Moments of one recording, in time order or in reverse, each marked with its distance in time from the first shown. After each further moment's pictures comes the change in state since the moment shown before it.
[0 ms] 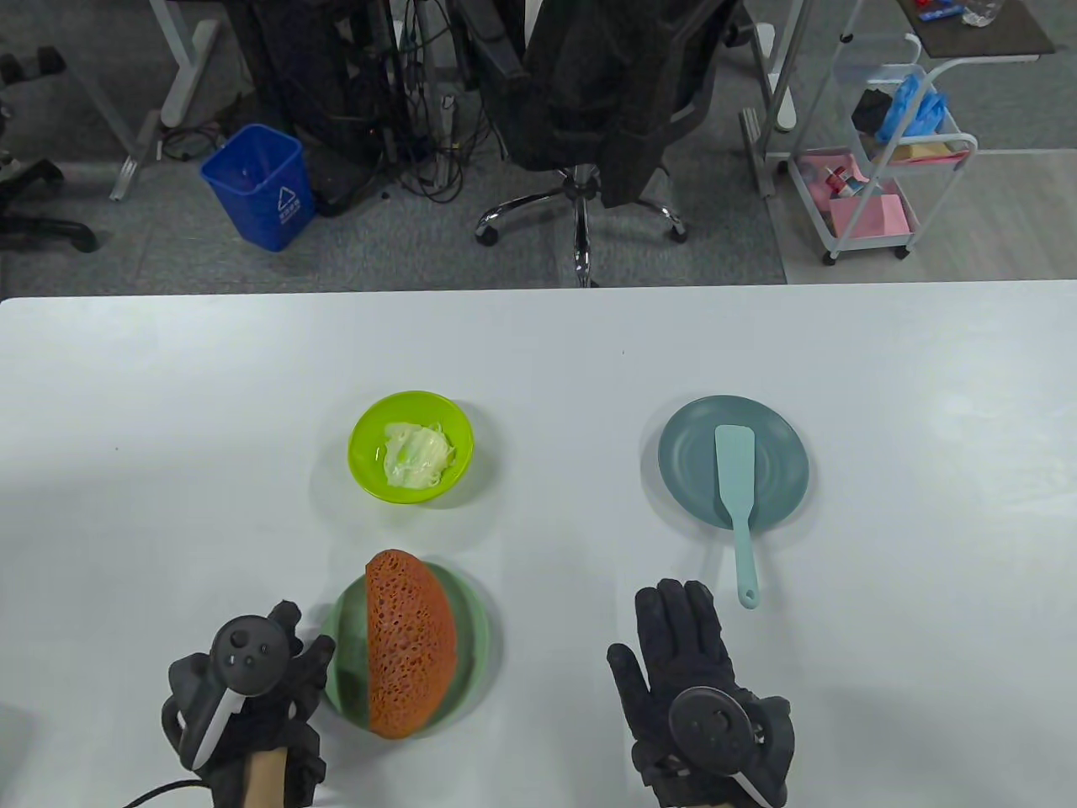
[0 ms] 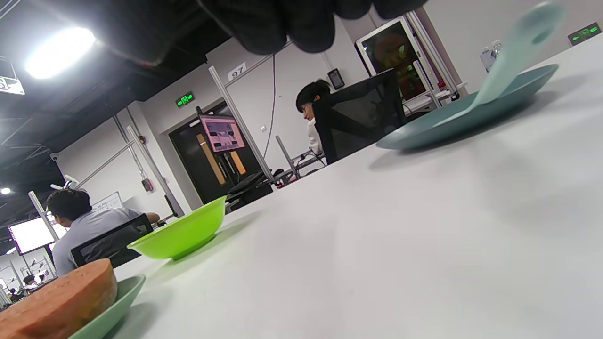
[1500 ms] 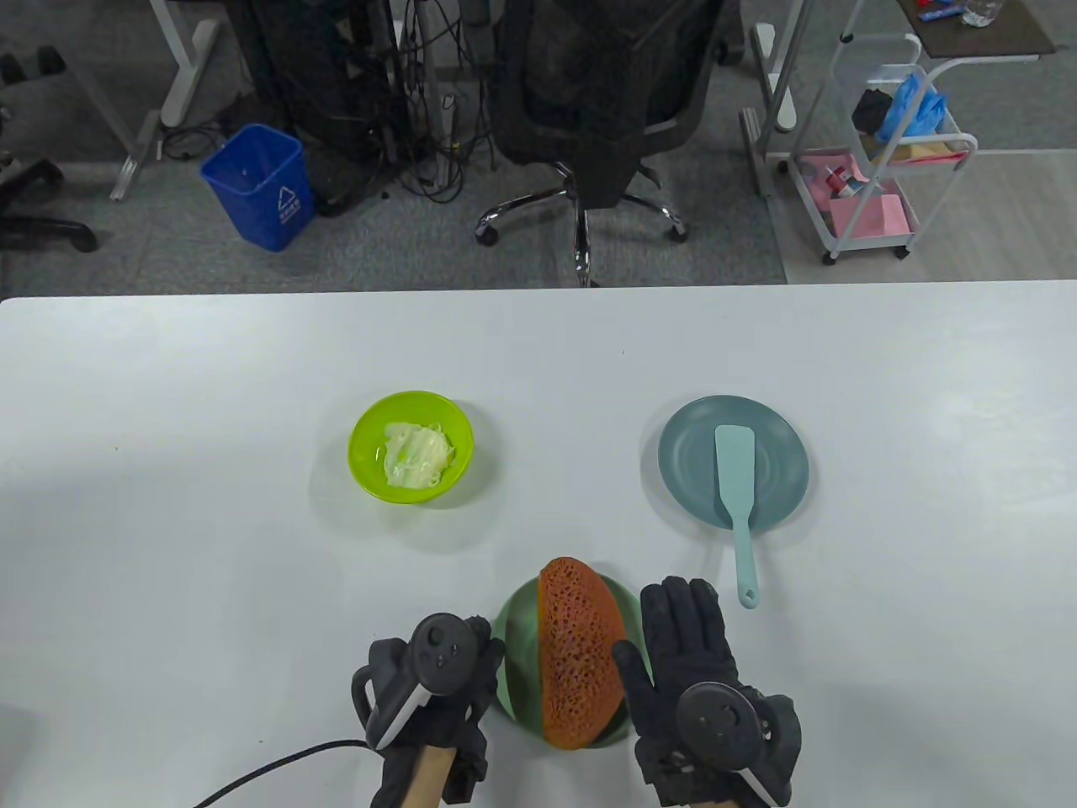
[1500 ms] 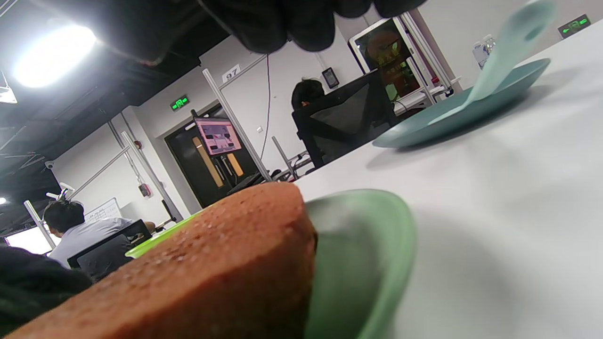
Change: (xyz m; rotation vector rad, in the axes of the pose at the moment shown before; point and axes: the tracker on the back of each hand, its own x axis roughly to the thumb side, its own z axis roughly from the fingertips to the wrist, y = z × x) left_hand 0.148 -0.069 0.028 -0.017 -0.306 -0.031; right_hand -0.004 -0.002 -0.002 -0.001 0.019 -0.027
